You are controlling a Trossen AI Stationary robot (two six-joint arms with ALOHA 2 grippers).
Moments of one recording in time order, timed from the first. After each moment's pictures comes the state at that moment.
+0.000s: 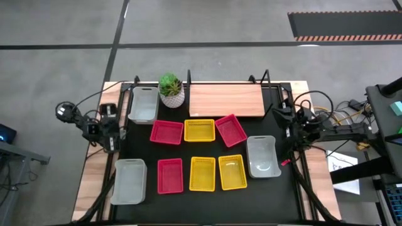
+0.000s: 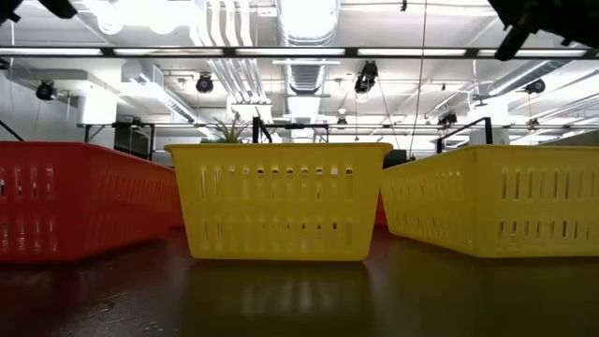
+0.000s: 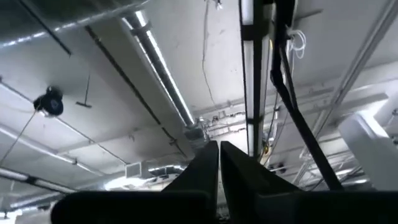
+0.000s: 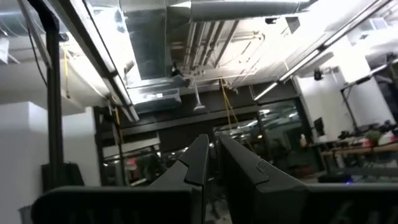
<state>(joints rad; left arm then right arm) -0.52 0.19 0.01 1.16 -0.29 0.72 0.01 0.34 0.10 0.84 0.21 0.05</state>
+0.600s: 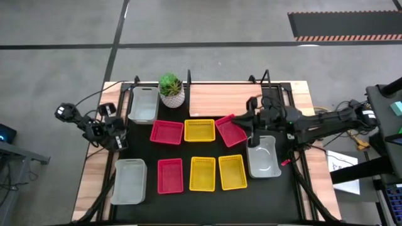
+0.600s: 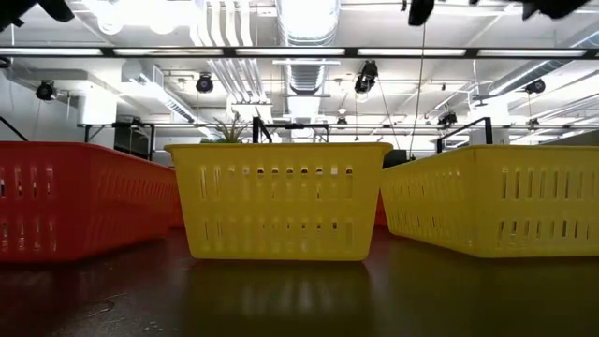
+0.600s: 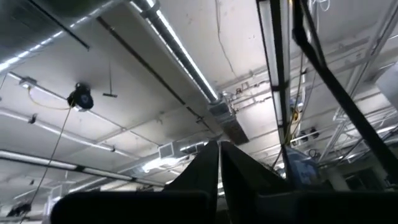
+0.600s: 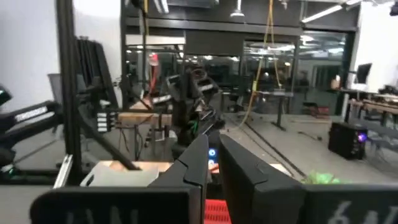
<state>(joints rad) -0.52 0.23 0.01 1.17 -0.43 0.87 0.02 1.02 0.63 0.57 0.02 -0.06</state>
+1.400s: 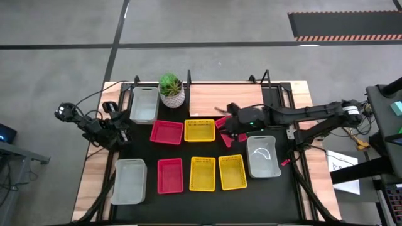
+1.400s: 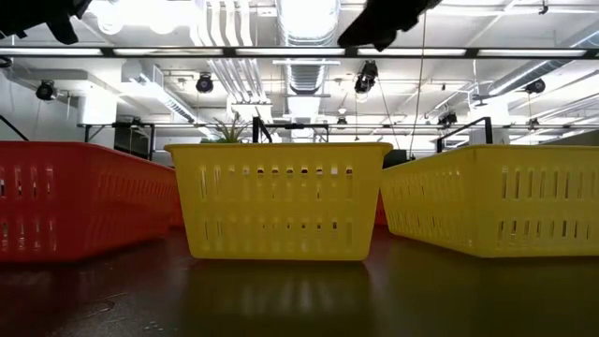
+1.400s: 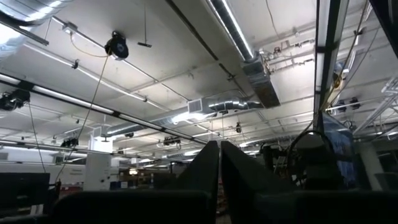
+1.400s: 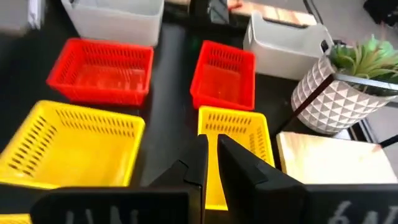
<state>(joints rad) -0.52 0.24 0.01 1.17 -0.69 0.82 0.04 1.37 1.12 -0.32 0.03 -0.17</state>
